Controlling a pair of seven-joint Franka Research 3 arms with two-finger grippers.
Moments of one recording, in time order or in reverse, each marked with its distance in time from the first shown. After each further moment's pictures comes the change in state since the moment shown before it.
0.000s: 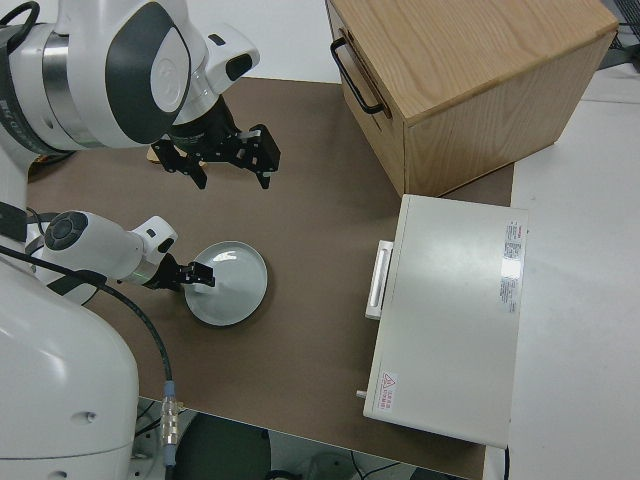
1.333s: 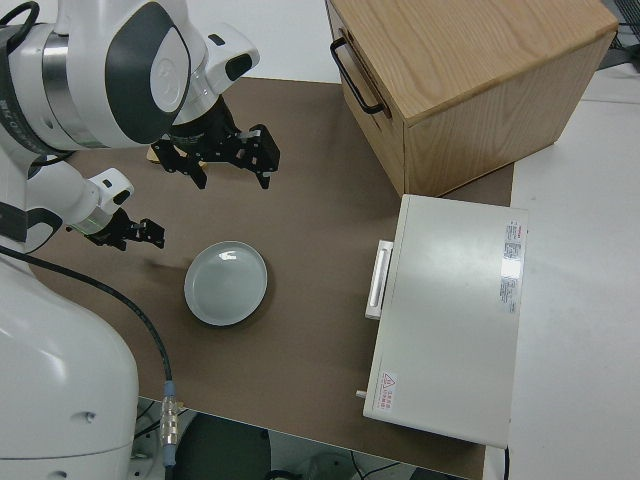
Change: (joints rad) left arm 0.173 -0.116 0.024 0.033 0.046 -0.310 0.175; right arm 0.000 0.000 0.000 0.000 0.000 0.000 0.000
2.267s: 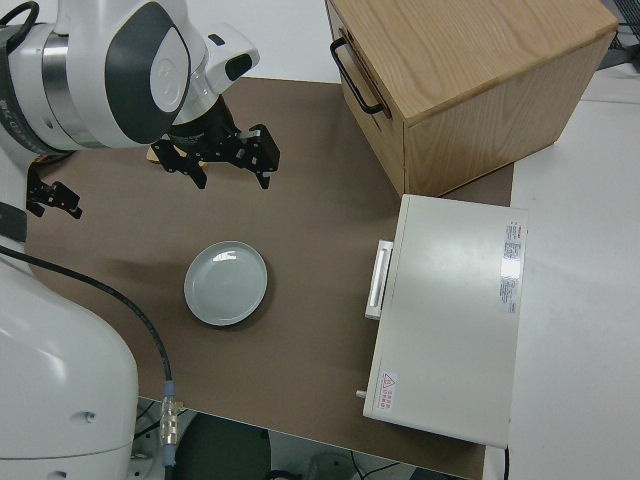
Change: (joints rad) left arm 0.241 -0.211 0.008 0.002 -0.078 -0.321 0.391; right arm 0.000 0.000 0.000 0.000 0.000 0.000 0.000
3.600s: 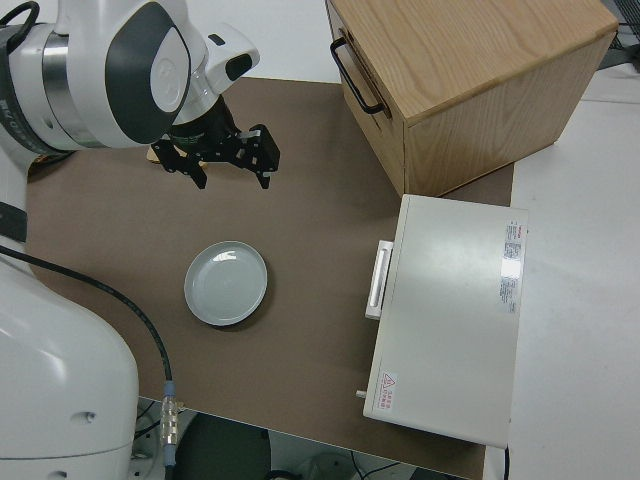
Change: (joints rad) left arm 0.265 -0.177 0.123 0.071 -0.001 -0.323 0.483; right arm 0.000 0.000 0.000 0.000 0.000 0.000 0.000
